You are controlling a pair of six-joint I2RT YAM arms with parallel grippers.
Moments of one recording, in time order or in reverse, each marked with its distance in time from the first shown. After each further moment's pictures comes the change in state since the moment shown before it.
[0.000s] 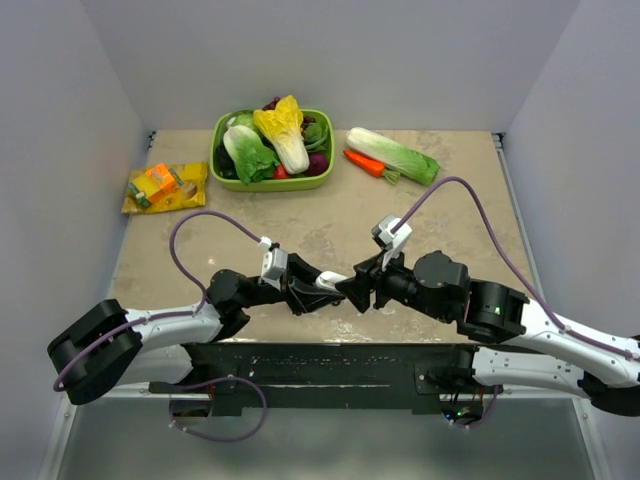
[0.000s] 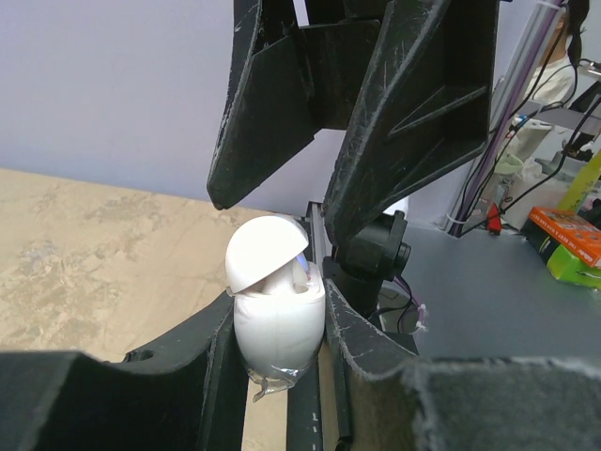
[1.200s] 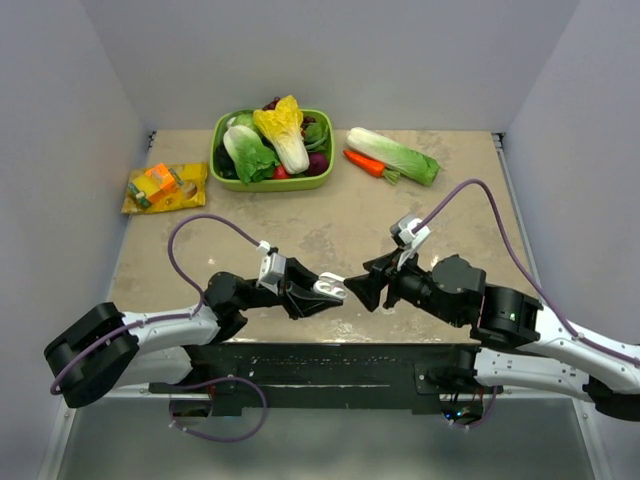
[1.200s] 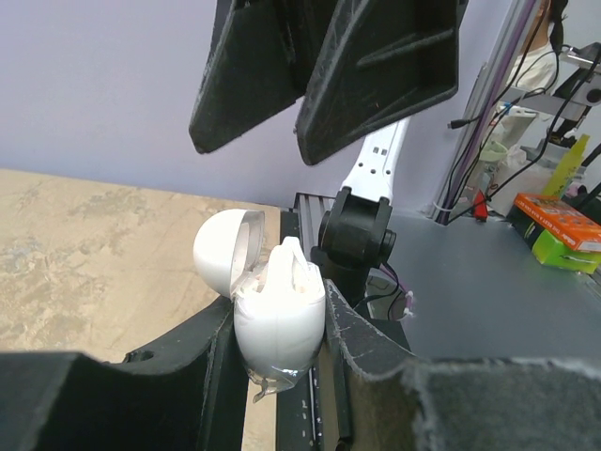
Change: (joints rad) left arm 0.000 -0.024 -0.024 -0.005 0.040 0.000; right arm 0.000 -0.076 -0.024 0.010 0.048 0.029
